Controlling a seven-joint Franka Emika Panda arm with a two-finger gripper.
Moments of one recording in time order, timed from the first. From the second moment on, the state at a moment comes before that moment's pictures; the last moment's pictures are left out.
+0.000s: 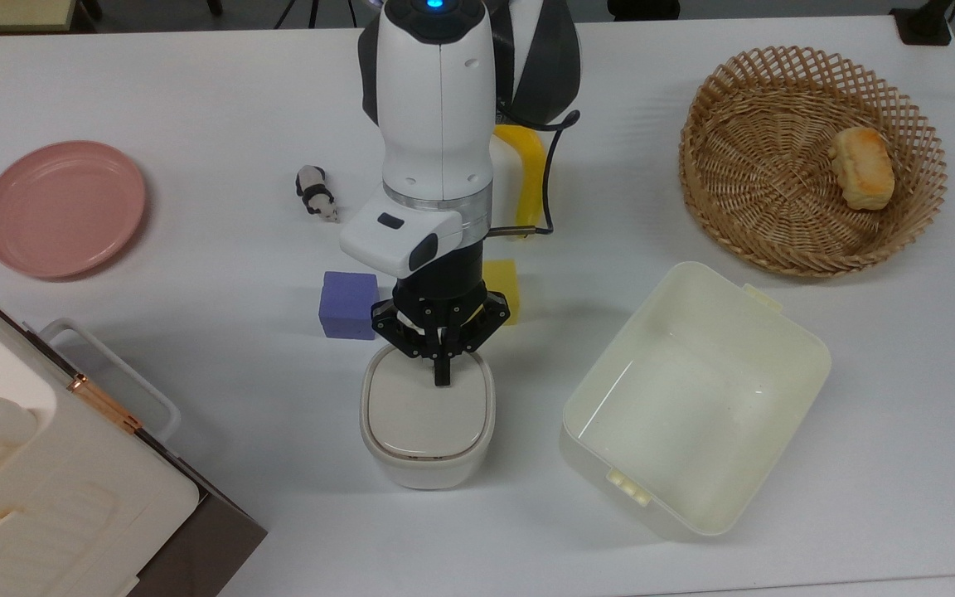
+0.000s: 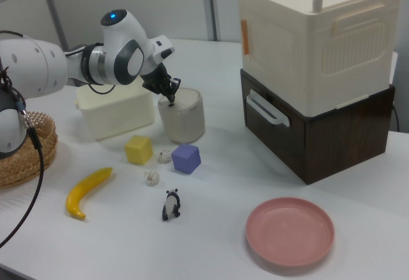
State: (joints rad) arm 0.15 0.55 -0.05 -1.43 -0.04 2.46 -0.03
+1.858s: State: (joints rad) arm 0.12 0.45 -0.06 -1.42 -0.04 2.67 0.09
